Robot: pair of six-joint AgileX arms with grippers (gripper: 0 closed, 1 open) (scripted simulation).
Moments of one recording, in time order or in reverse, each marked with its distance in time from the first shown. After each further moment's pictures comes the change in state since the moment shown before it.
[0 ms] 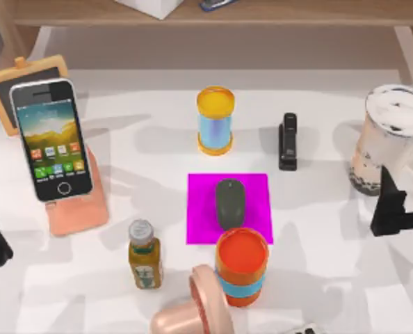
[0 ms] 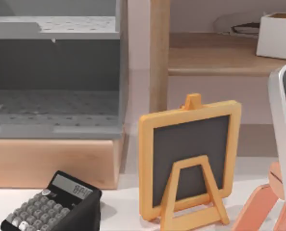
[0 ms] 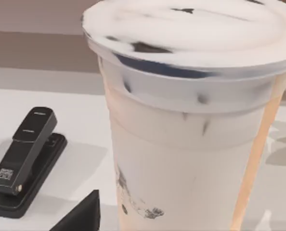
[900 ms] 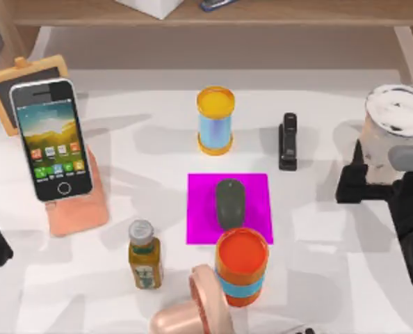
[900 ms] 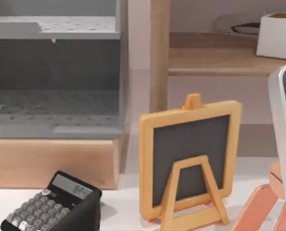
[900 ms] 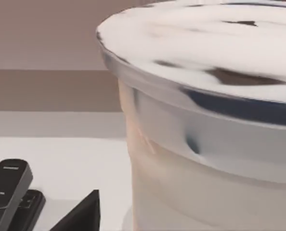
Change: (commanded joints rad) left arm 0.000 0.000 0.000 0.000 0.000 0.000; right arm 0.095 0.434 0.205 0.308 0.228 -0.003
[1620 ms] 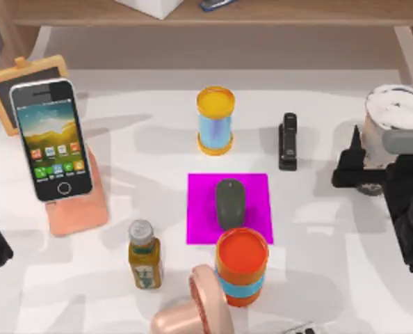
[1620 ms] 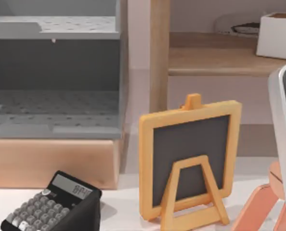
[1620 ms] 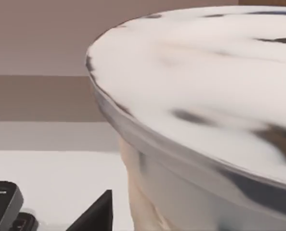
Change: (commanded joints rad) left arm 0.000 0.000 0.000 0.000 0.000 0.000; right arm -0.042 0.042 0.099 -0.053 -0.042 -0.006
